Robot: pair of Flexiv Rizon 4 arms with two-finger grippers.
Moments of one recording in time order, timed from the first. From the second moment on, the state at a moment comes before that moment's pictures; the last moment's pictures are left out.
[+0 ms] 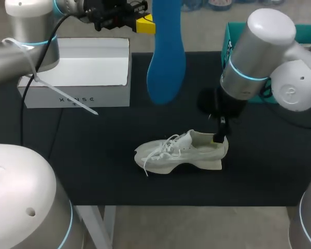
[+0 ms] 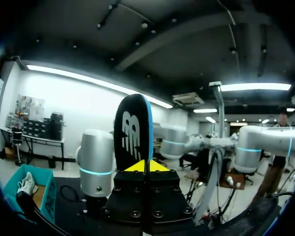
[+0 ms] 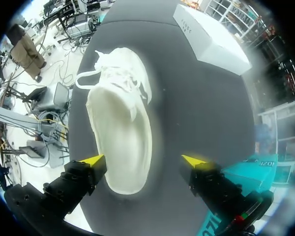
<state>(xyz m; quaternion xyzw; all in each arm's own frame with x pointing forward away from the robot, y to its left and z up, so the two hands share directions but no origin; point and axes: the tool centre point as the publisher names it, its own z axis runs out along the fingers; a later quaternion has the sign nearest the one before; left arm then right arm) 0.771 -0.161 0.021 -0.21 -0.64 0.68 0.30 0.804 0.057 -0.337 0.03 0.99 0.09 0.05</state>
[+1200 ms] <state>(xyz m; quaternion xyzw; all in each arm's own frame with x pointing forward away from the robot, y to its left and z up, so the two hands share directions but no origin) 0.771 -0.161 0.021 -0.21 -0.64 0.68 0.30 0.817 0.070 -0.385 0.04 0.99 0.11 0.02</state>
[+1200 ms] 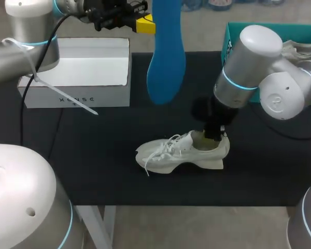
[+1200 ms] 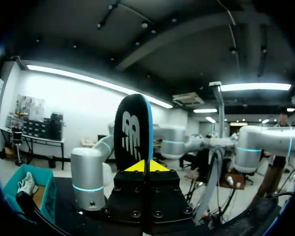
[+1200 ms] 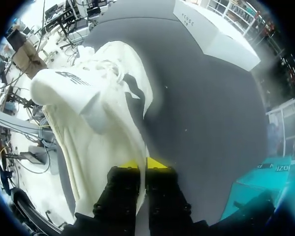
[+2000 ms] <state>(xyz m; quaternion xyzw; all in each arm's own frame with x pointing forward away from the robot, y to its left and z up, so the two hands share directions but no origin) 0.771 -0.161 0.021 -0.21 -0.64 0.68 0.30 0.806 0.023 -0.326 0.06 0.99 0.14 0.05</state>
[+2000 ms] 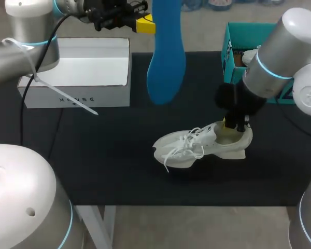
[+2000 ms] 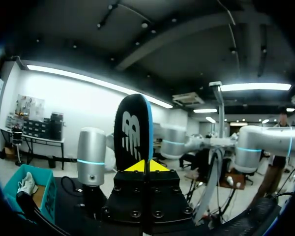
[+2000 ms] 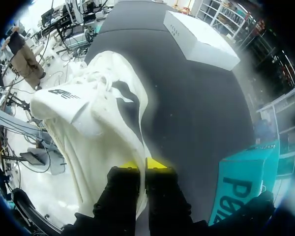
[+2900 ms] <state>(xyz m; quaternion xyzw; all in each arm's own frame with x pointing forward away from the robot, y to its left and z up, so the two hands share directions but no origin) 0.771 -0.161 0.021 -0.21 -0.64 0.68 0.30 0.820 0.001 -0.336 0.38 0.89 0.23 0.07</state>
